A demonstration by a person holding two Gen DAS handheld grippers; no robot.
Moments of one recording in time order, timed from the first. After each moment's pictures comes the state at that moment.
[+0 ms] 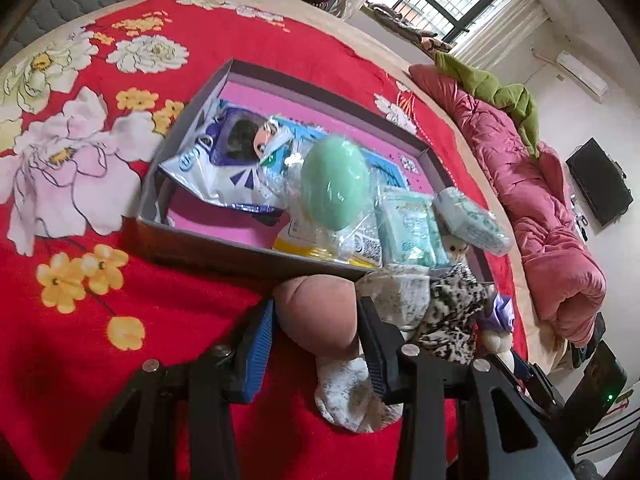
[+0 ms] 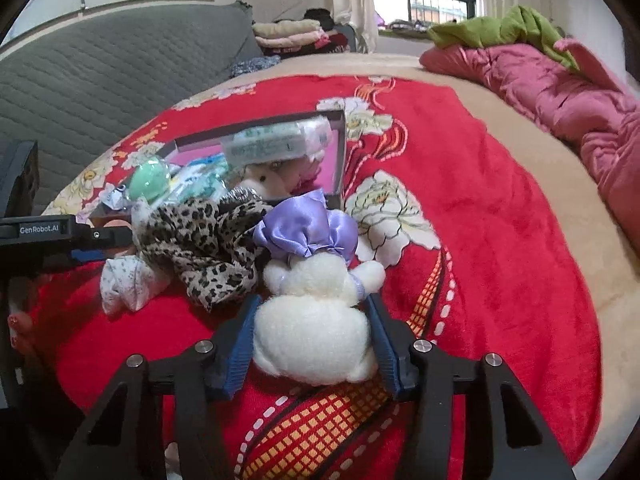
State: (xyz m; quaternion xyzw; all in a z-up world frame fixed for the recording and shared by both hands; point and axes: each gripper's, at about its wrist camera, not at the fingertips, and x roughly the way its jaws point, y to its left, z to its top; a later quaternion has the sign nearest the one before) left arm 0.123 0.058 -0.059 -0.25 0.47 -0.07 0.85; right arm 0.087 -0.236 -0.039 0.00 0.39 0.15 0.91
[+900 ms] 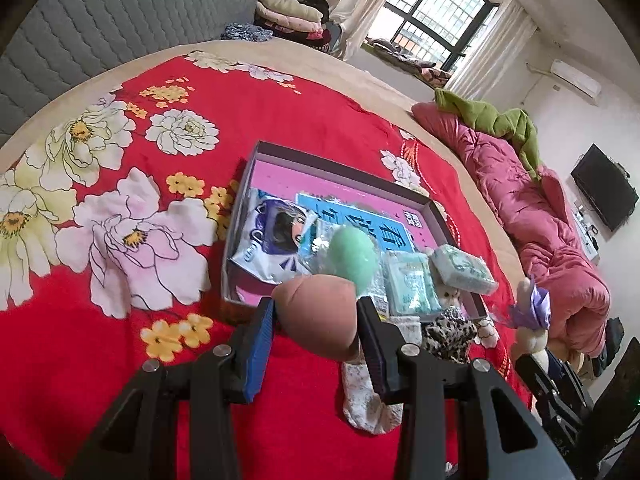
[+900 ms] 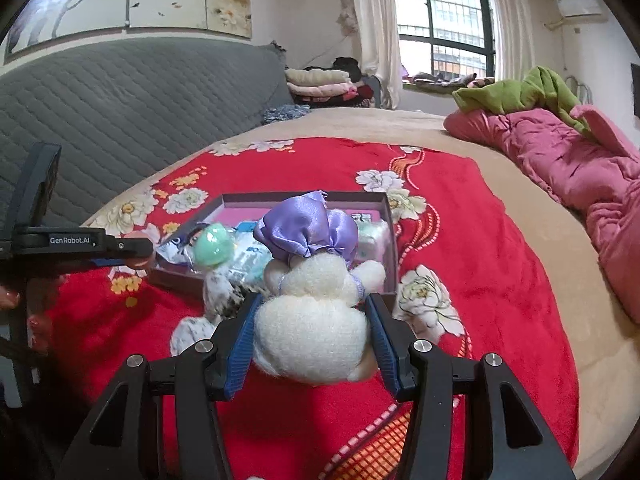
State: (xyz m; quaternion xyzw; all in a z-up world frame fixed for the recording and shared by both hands) left arm 0.109 0.091 -0.004 -0.21 0.41 -0.03 0.89; right arm 0.073 -0.195 0.024 -0.01 0.30 0.19 0.93
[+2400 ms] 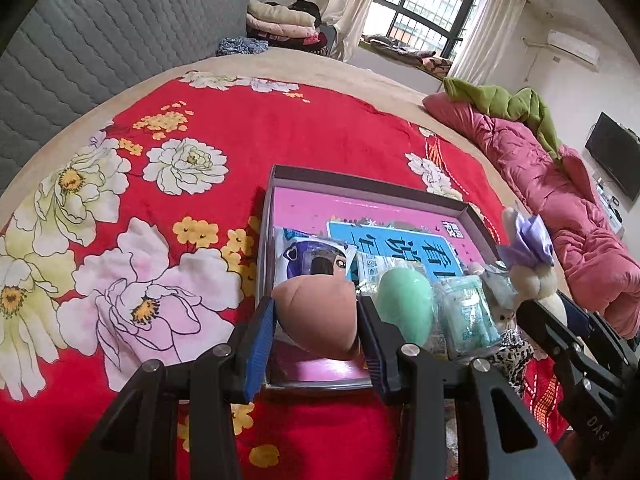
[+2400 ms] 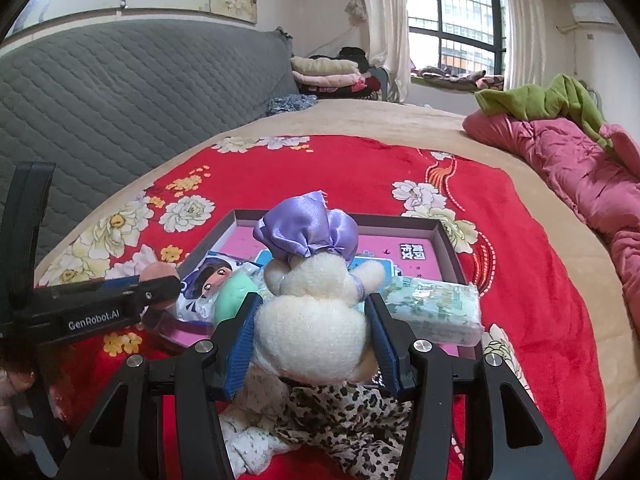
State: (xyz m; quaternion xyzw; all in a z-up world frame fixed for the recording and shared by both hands) left arm 0.155 0.100 -0.018 -0.14 0.41 -0.02 0.90; right arm 0.150 -0.106 0.026 -0.04 0.33 0.18 0.93
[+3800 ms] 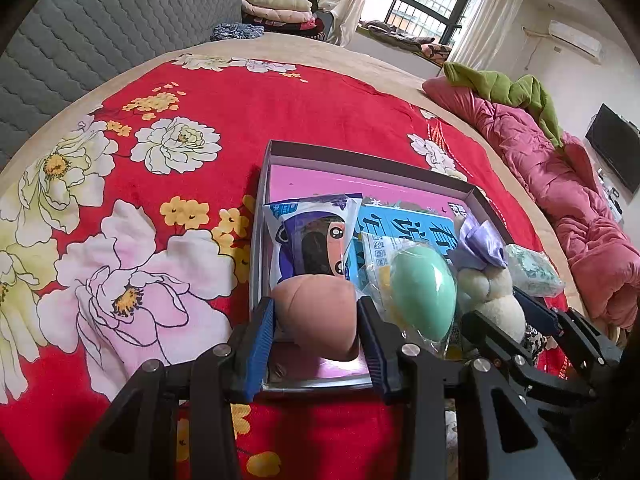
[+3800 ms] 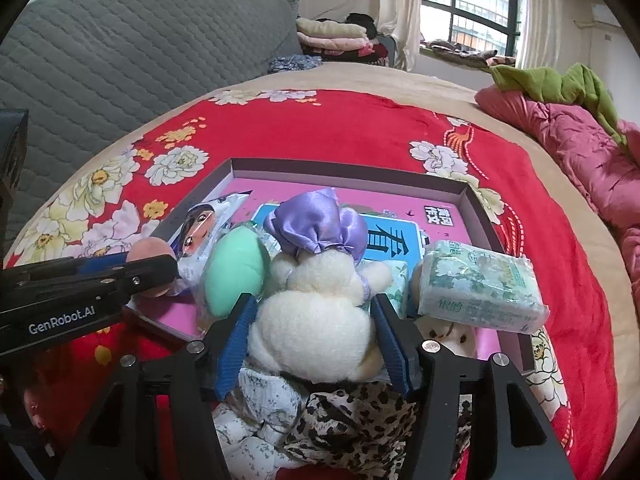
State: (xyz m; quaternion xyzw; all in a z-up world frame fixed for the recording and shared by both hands) left arm 0.164 0.101 -0.039 -0.14 0.43 -0.02 0.89; right arm 0.172 -0.075 -0.015 -0.08 0.38 0.18 0.91
